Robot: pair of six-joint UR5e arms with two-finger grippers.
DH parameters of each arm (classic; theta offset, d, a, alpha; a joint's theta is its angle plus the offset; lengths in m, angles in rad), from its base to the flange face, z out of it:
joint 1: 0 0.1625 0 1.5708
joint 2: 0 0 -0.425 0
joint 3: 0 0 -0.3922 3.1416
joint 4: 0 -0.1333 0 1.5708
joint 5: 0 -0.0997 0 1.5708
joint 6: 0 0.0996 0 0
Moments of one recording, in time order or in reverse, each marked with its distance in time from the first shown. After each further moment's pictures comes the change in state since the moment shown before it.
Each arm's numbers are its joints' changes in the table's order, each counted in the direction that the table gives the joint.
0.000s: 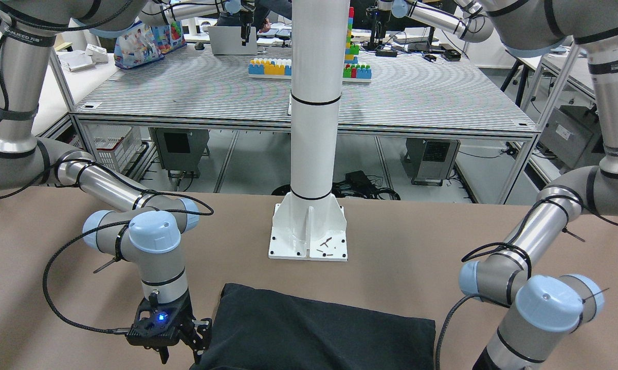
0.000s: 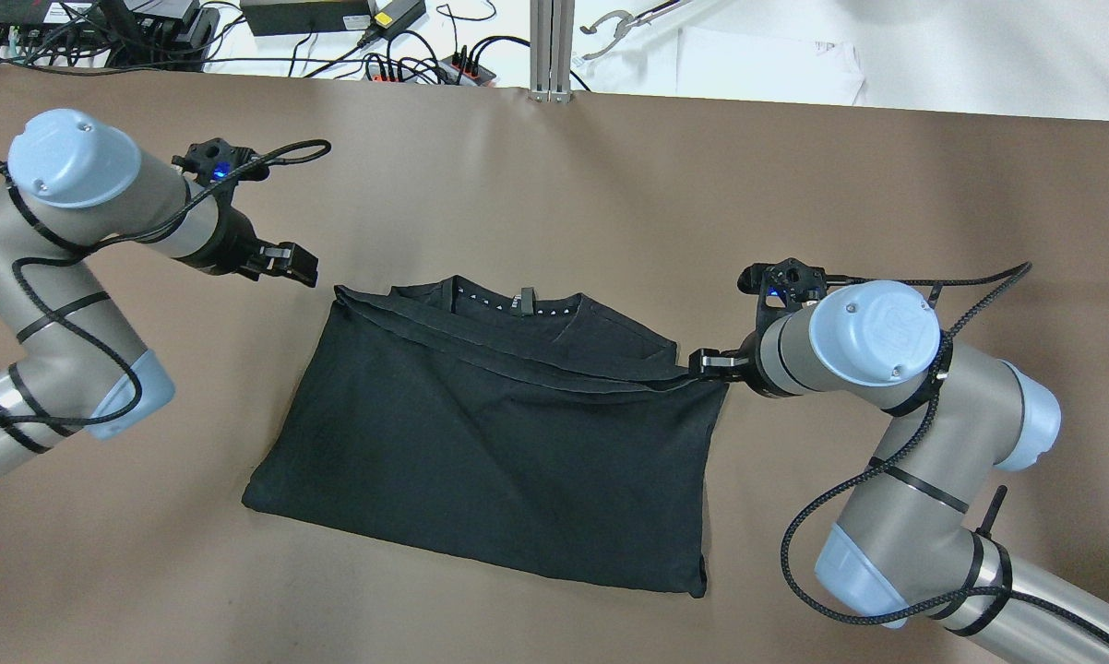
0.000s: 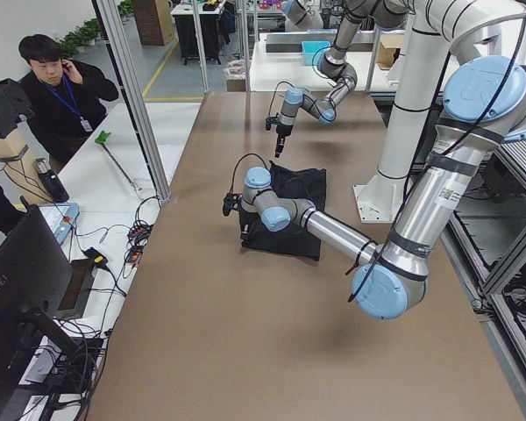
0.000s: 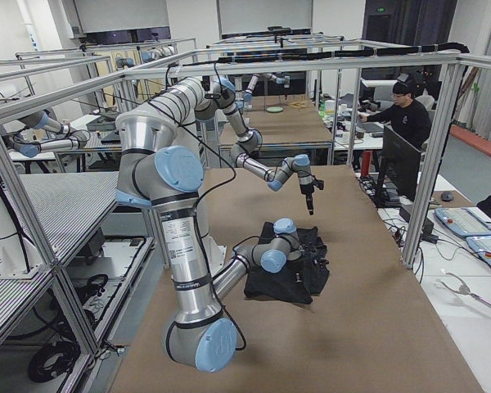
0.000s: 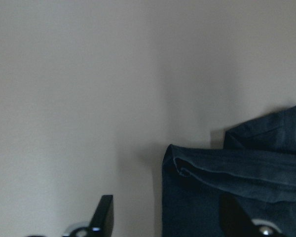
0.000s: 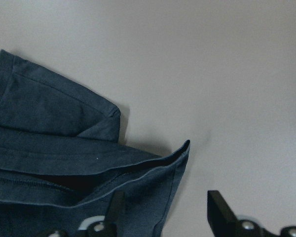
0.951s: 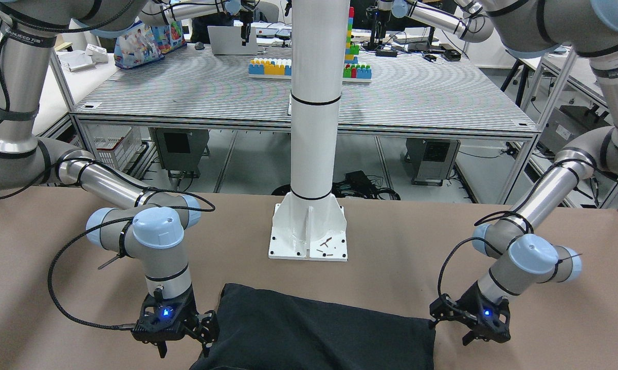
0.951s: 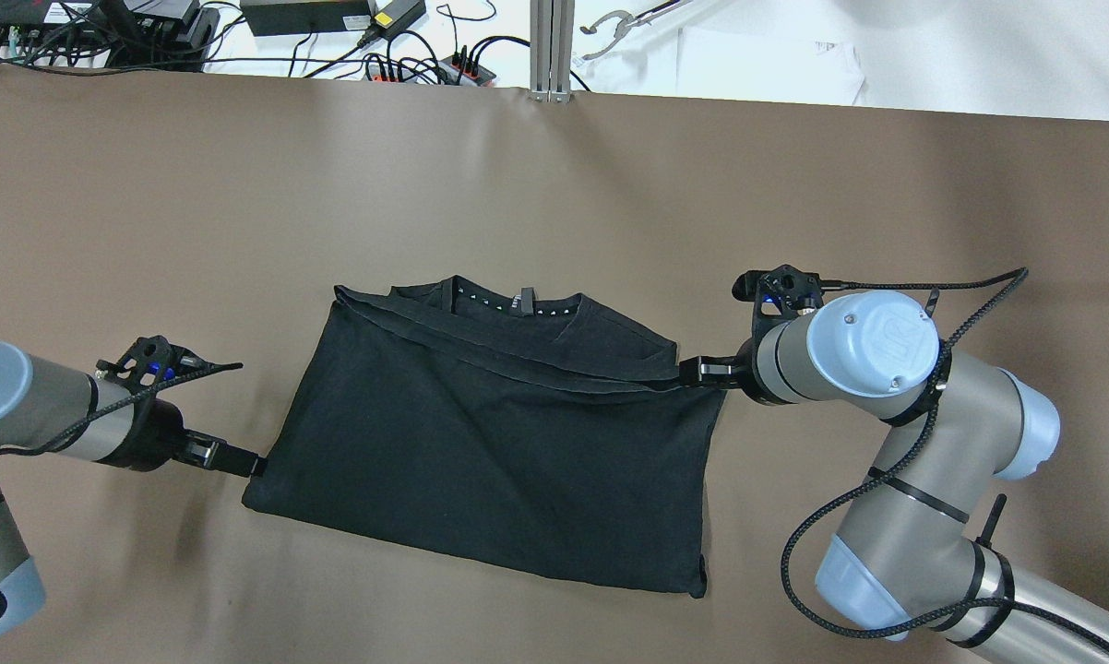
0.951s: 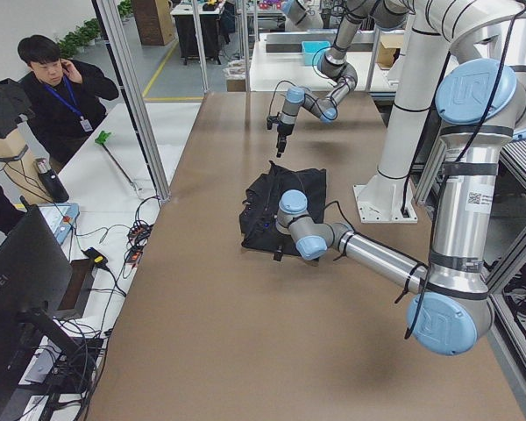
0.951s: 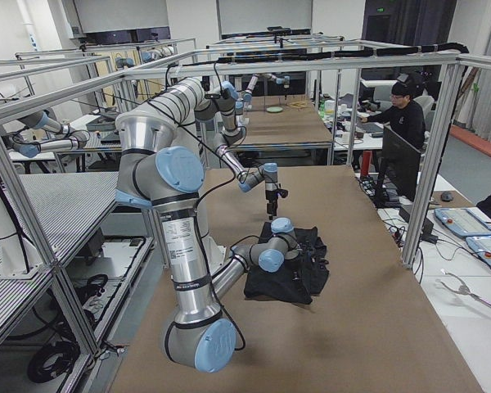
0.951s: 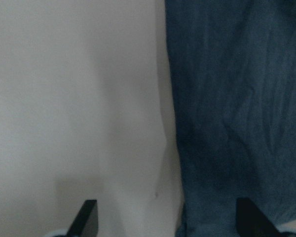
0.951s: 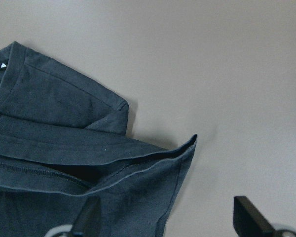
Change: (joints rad) left arm 0.238 0.398 -0.172 0.369 0.019 -0.083; right arm -0.015 -0.006 0.016 -0.002 0.010 -0.016
